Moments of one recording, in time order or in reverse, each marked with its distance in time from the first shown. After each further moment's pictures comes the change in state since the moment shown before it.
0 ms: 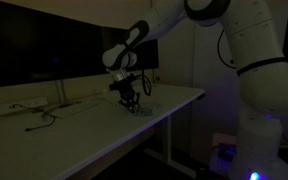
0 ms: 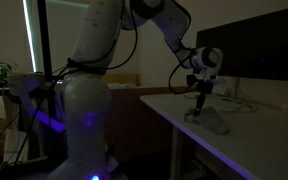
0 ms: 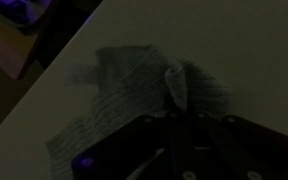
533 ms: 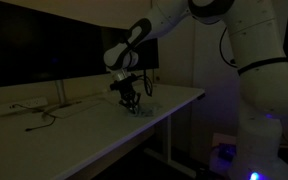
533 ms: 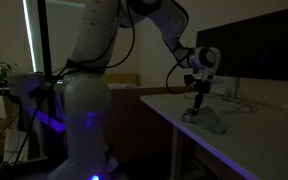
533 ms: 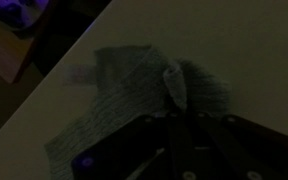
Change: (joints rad) arm 0.000 -0.034 0.008 -0.048 0.009 0.031 0.005
